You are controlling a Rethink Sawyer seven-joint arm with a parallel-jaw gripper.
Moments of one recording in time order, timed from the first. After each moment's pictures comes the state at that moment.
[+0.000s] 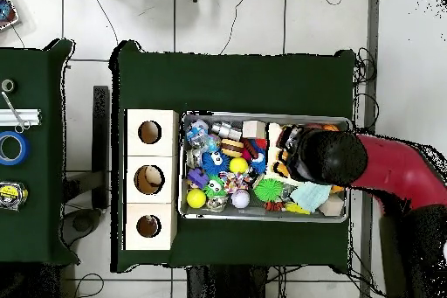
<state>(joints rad) -0.77 -0.82 0.41 1.65 -0.39 0.73 1.98</state>
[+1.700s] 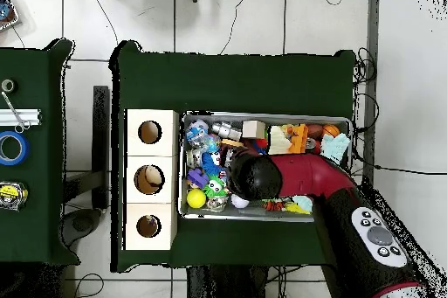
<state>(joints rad) -0.64 -0.69 0.43 1.81 -0.44 0.47 1.97</state>
